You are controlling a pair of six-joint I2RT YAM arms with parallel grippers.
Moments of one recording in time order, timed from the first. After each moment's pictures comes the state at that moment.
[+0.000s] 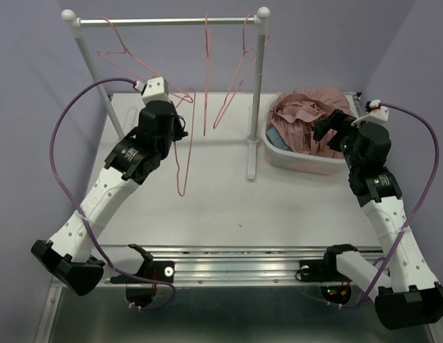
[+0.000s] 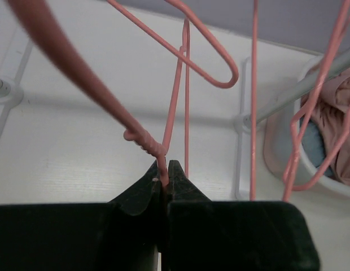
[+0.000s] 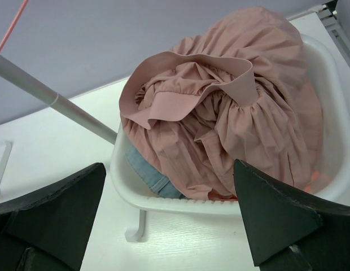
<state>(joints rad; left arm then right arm) -0.58 1.19 1.38 -0.62 -0.48 -0.49 0.12 0.92 1.02 -0.26 0.16 0.41</state>
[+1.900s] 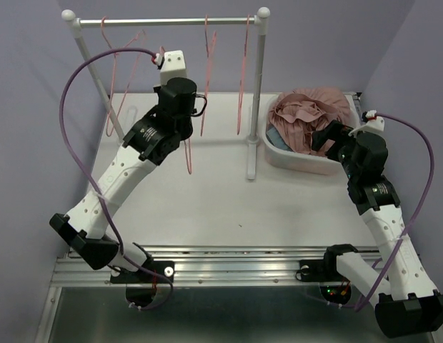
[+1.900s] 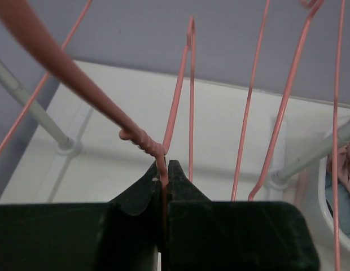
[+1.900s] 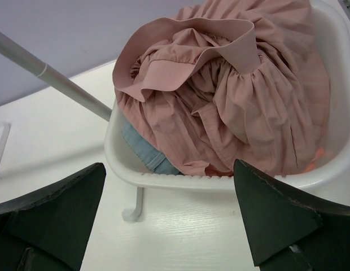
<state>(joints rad) -0.69 1.37 1.68 -0.62 -0.80 -0.31 0.12 0.85 0.92 -0.28 0.12 0.42</state>
